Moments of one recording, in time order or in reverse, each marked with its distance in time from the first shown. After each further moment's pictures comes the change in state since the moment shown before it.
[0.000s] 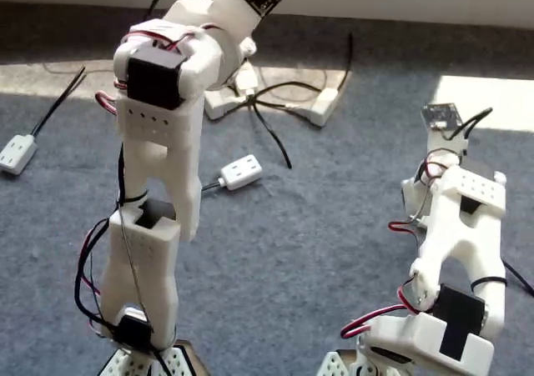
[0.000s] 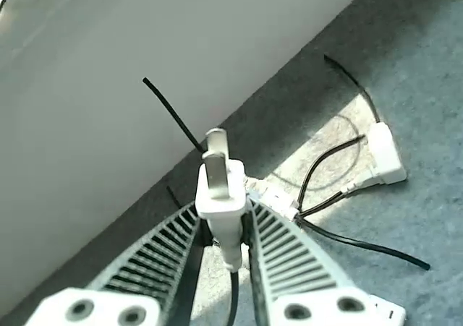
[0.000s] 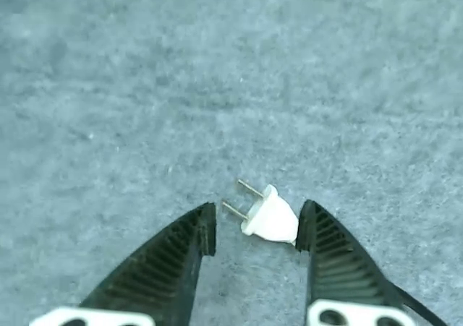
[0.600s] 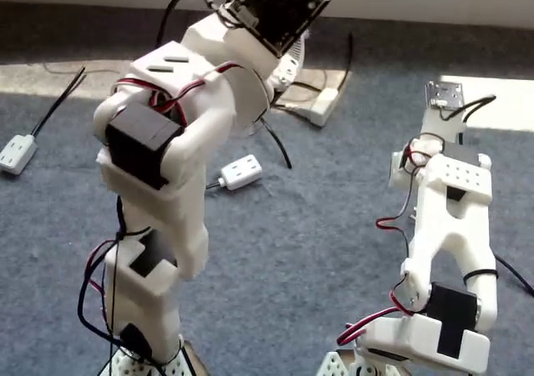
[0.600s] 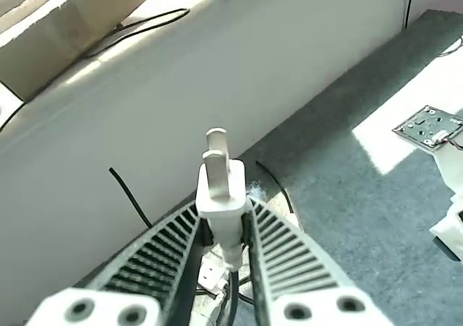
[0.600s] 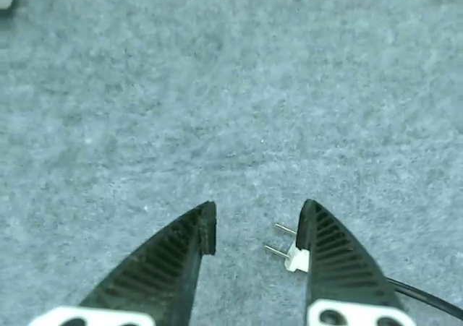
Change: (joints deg) left arm 12.3 -17.1 3.6 1.3 9.8; right arm -5.5 0.0 -4.5 0.4 -14.2
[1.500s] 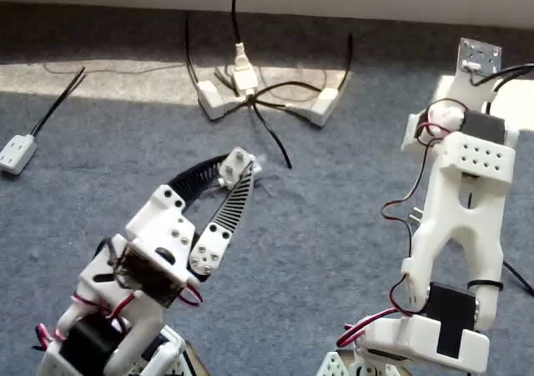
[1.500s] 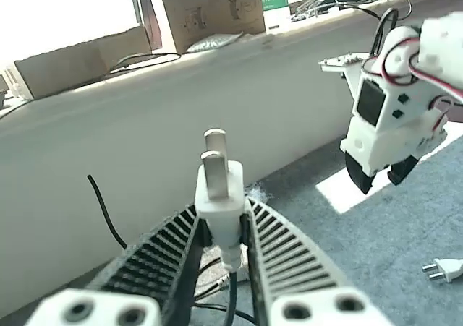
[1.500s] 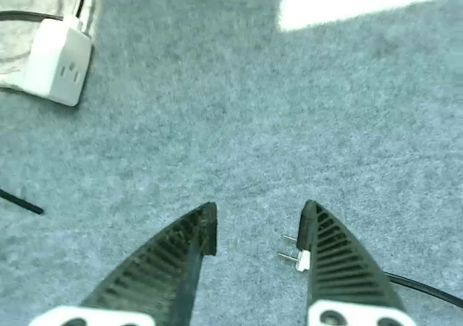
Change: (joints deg) left arm 5.7 -109.5 154.8 -63.6 4.0; right arm -3.4 0.0 -23.4 17.1 -8.7
